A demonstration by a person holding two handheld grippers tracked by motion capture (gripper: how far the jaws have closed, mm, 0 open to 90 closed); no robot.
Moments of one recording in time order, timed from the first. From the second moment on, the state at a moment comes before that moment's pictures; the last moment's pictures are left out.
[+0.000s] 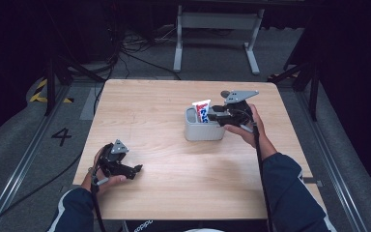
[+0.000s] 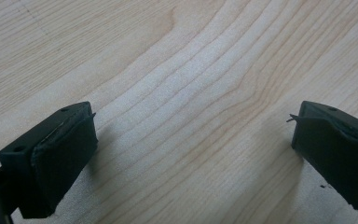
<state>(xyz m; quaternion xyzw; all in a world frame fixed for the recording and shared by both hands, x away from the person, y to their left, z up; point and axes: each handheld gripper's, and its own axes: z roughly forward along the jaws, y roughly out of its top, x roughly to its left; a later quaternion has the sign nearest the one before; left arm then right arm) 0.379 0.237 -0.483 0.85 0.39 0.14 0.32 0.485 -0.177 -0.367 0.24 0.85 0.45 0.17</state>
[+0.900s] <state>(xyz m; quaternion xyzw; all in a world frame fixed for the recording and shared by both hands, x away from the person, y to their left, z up) 0.378 0.237 -0.483 0.85 0.39 0.14 0.32 0.463 -0.187 -0.356 0.22 0.85 0.44 0.19</state>
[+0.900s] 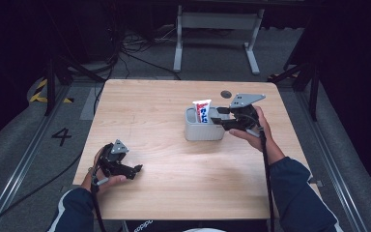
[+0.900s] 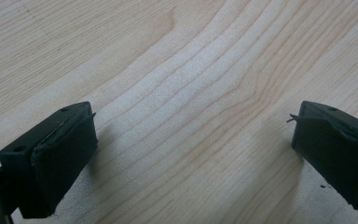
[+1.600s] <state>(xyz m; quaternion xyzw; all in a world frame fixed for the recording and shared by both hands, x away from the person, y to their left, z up) 0.378 0.236 -0.483 0.85 0.39 0.14 0.32 0.435 -0.207 -0.353 0.21 0.85 0.42 0.22</state>
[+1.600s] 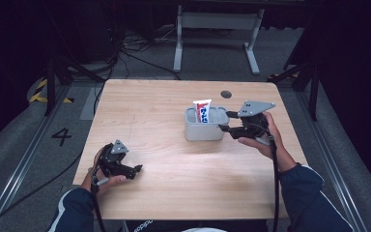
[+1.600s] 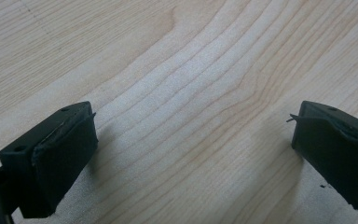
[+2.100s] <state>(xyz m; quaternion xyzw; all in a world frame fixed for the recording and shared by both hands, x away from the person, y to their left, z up) 0.378 0.236 -0.483 0.85 0.39 0.14 0.32 0.418 -0.225 -0.360 0.20 0.86 0.41 0.23</state>
